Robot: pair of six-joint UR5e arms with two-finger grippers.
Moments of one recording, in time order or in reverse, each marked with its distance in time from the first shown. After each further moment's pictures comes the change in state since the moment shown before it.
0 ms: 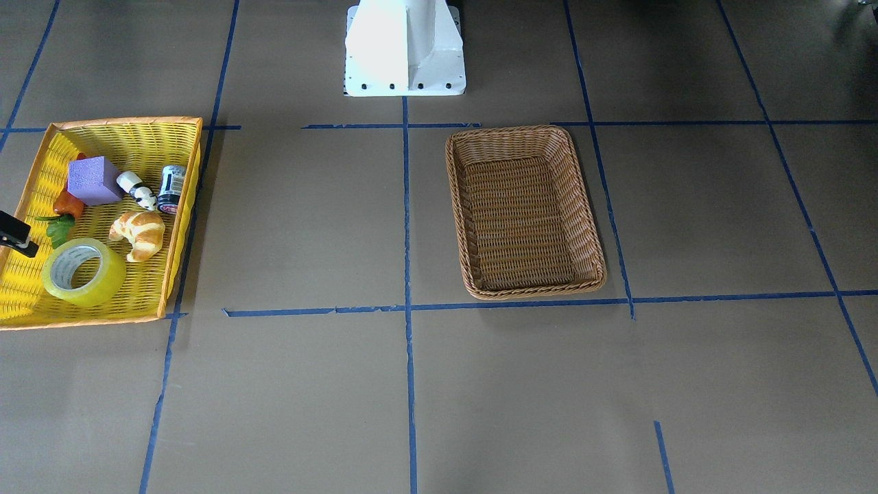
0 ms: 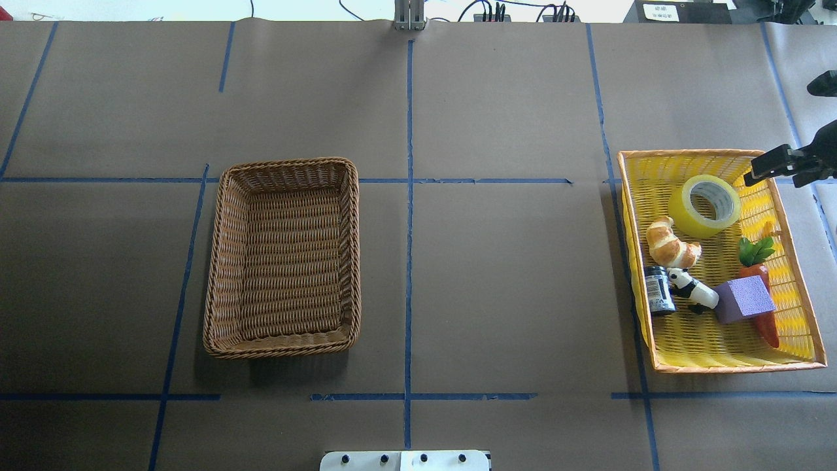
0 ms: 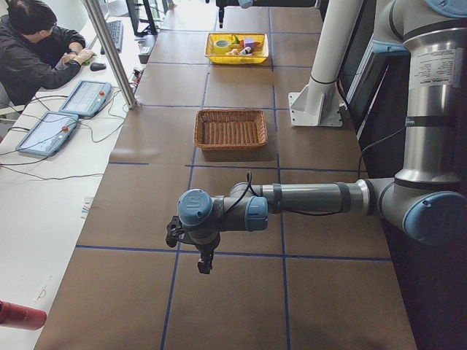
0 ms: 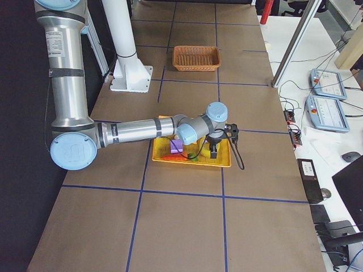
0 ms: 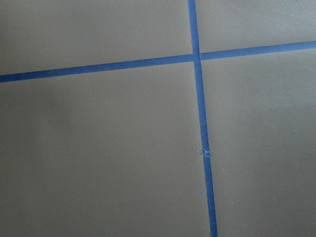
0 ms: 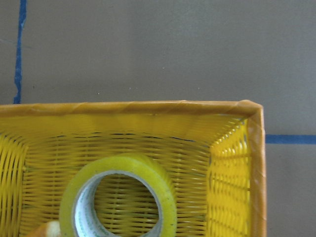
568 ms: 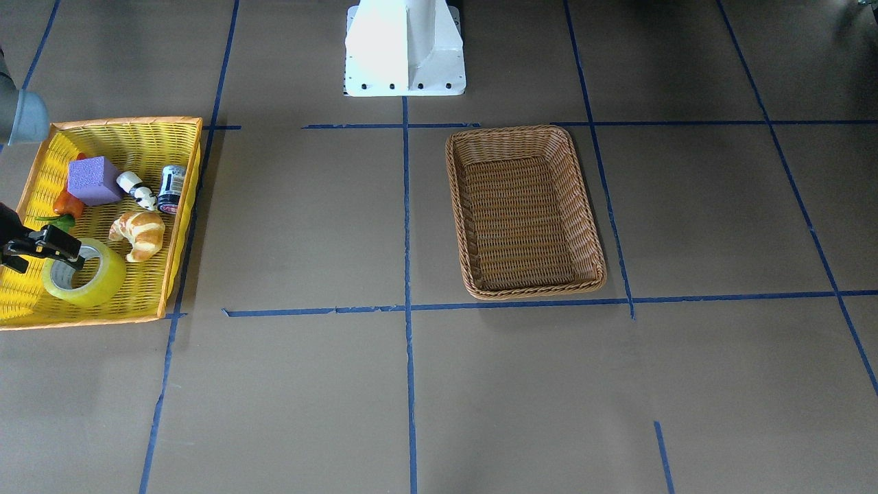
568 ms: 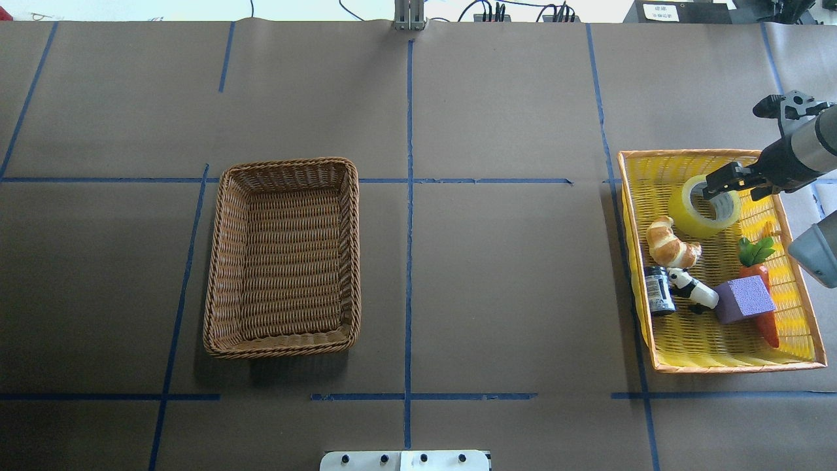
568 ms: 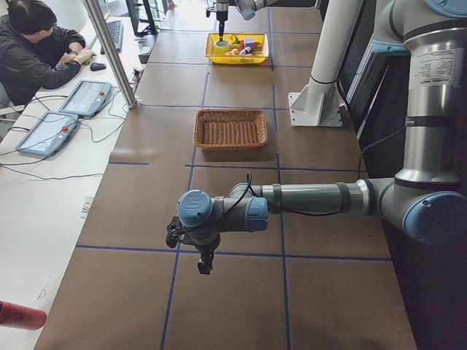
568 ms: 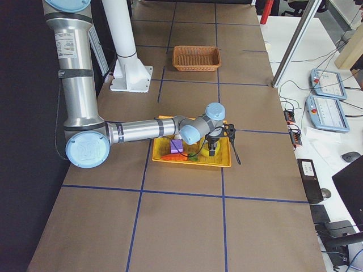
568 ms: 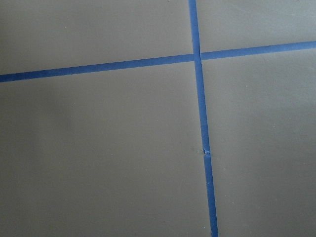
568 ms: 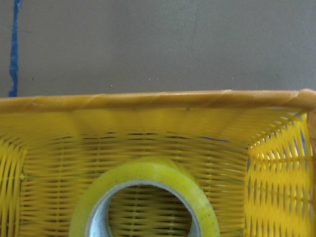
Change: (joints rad) left arm 0.000 0.000 0.007 -0.001 0.000 0.000; right arm -0.088 0.041 -0.076 0.053 -0.055 0.082
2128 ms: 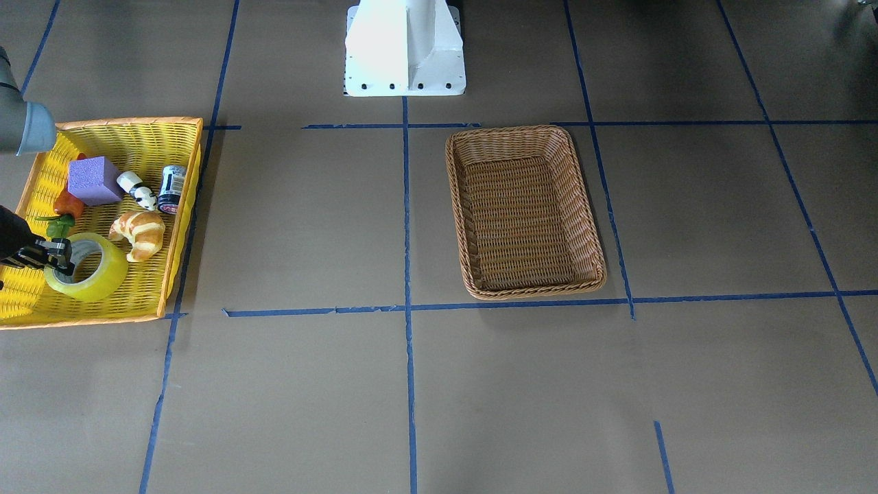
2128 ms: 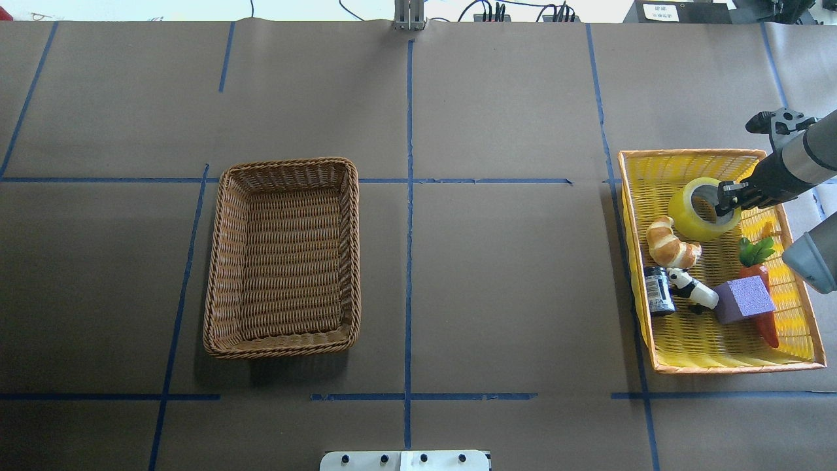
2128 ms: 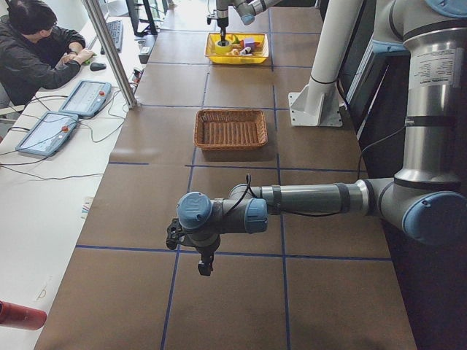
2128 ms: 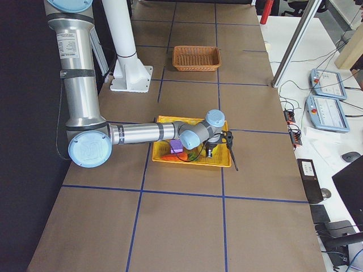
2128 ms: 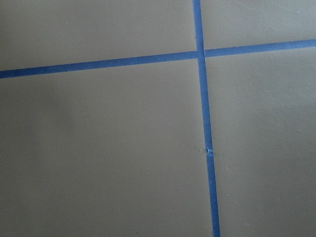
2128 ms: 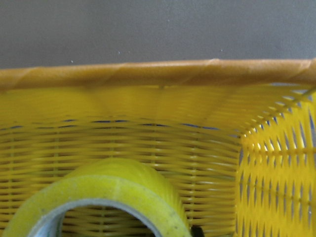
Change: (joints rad) left arm 0.001 -0.003 0.006 0.000 -0.001 0.000; right arm -0.011 0.000 -0.045 0.002 0.008 -0.011
